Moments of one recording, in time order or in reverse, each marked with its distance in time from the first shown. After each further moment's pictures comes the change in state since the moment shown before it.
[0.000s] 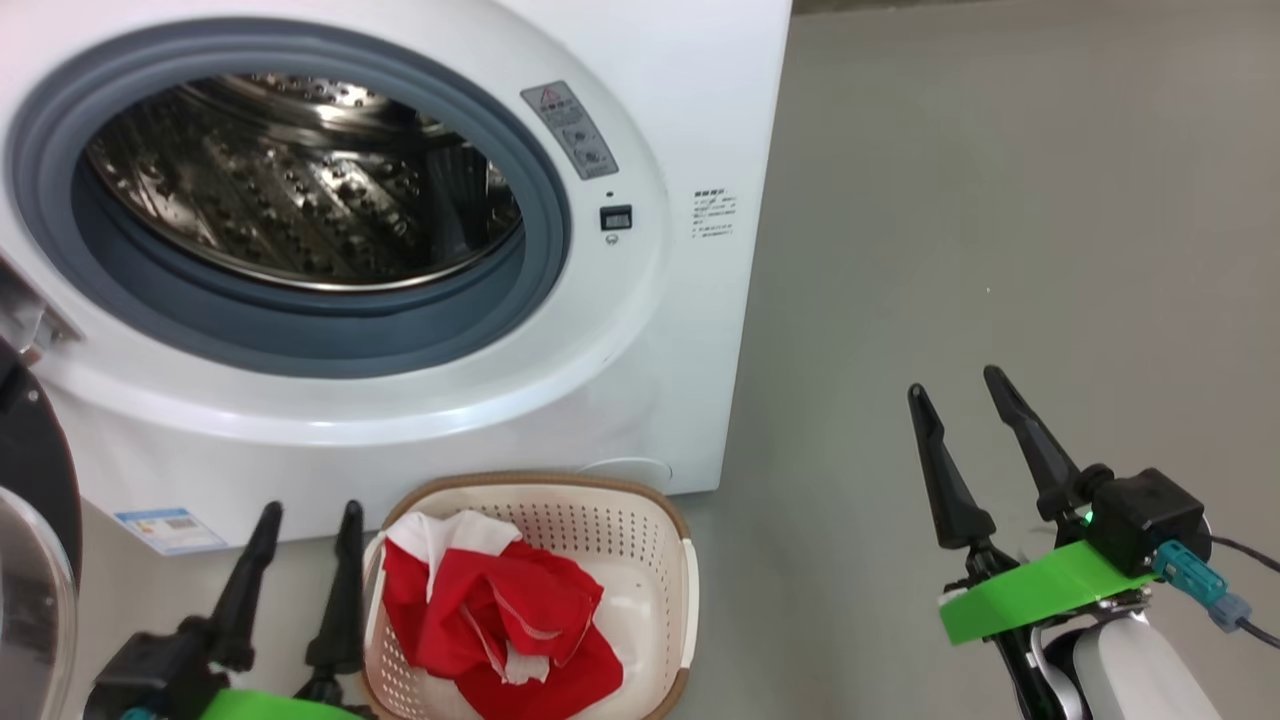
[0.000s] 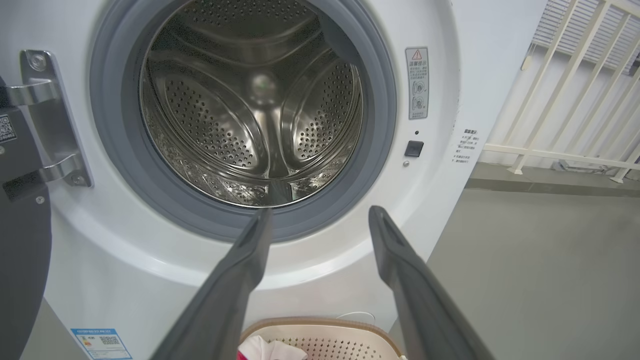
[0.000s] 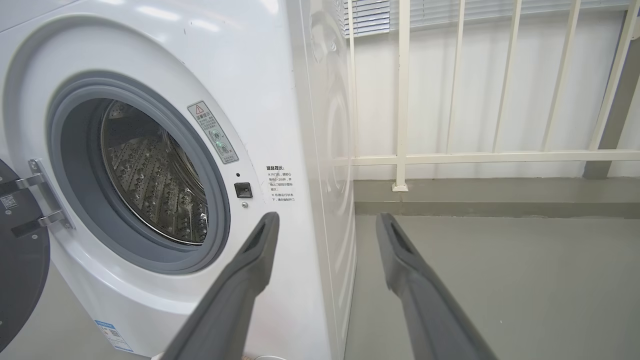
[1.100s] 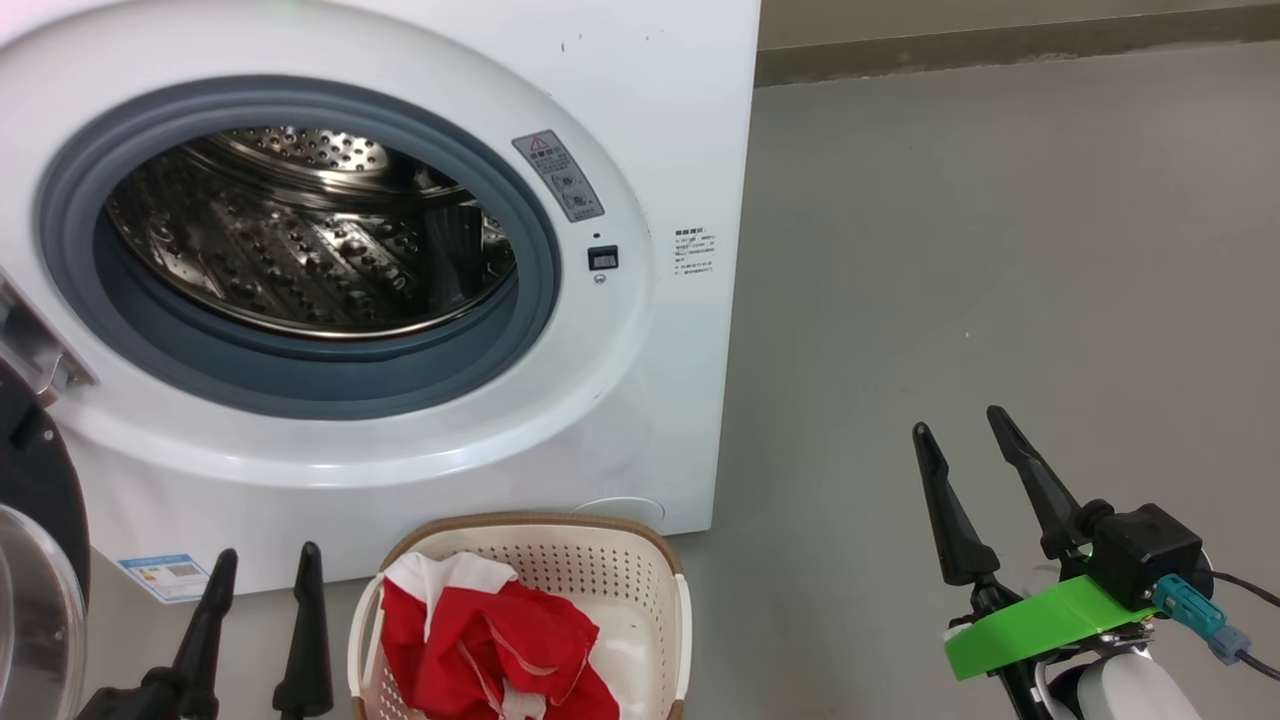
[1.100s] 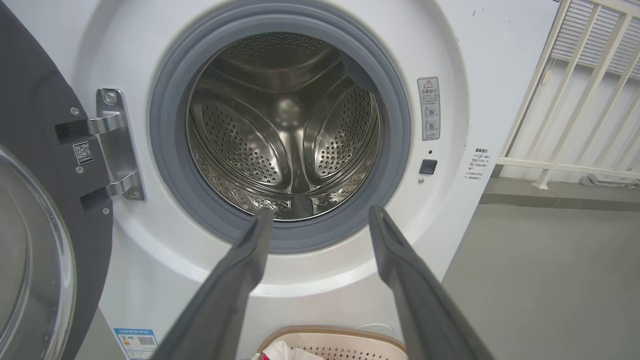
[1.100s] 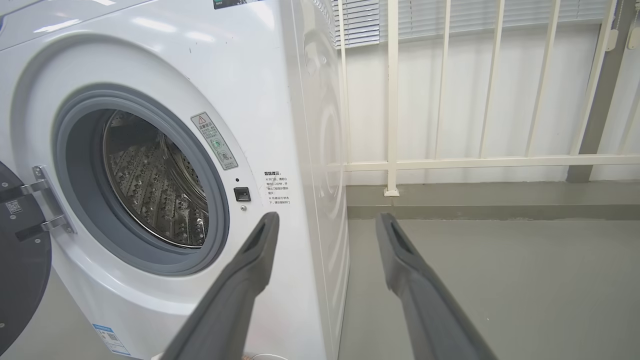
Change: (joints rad) left arm 0.107 -0.045 0.106 -0.070 0.063 0.009 0.000; right arm 0.071 0.001 -0.007 -0.007 0.000 0.000 0.000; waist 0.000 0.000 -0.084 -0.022
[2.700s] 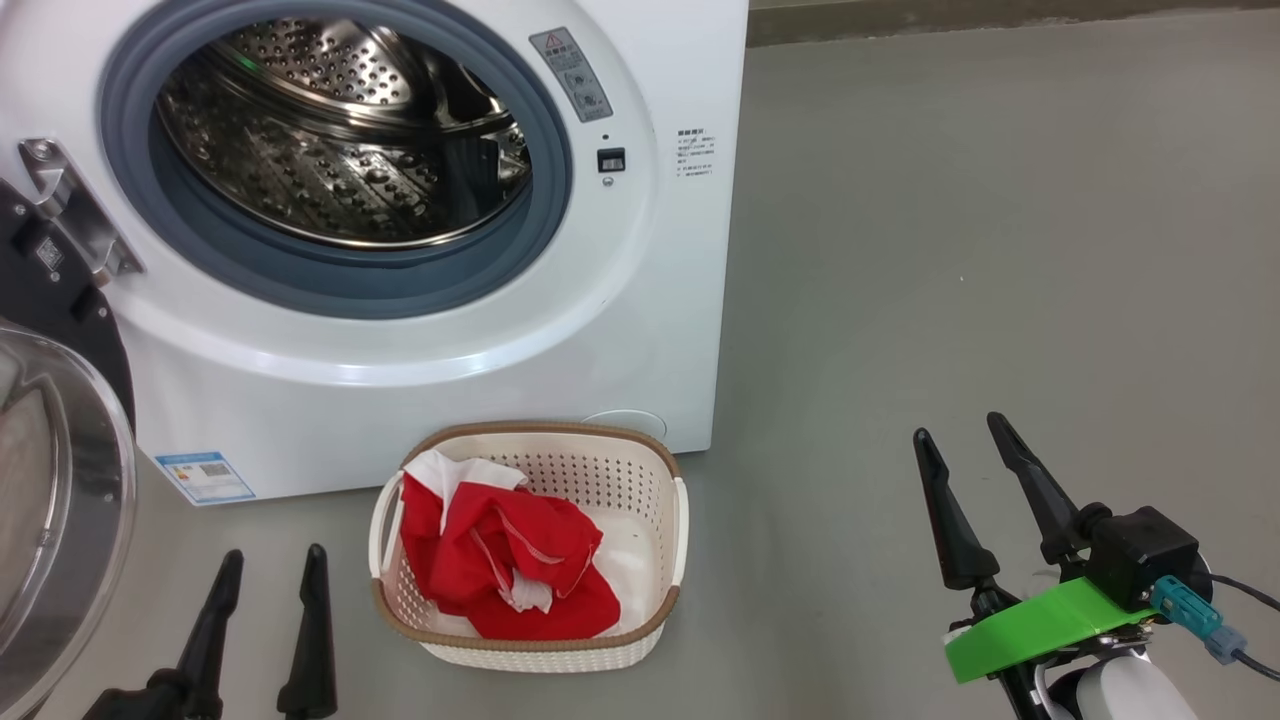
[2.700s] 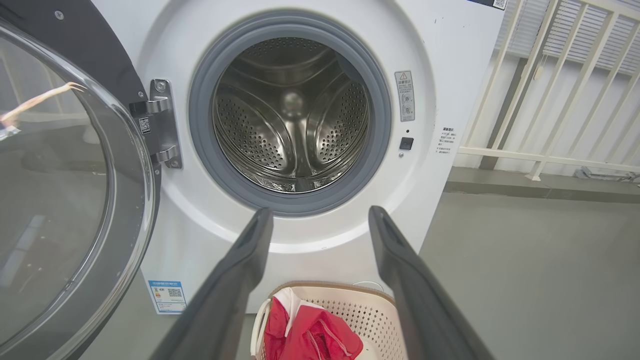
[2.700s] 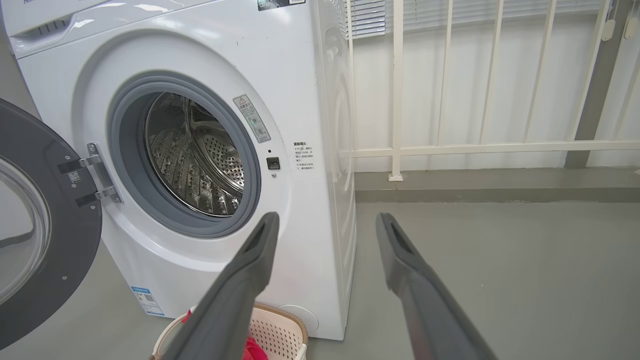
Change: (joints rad) left arm 0.004 -0.003 -0.003 -0.003 0.011 -0.009 0.000; right arm 0.000 0.000 -0.002 0.021 0.001 0.000 0.000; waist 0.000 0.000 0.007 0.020
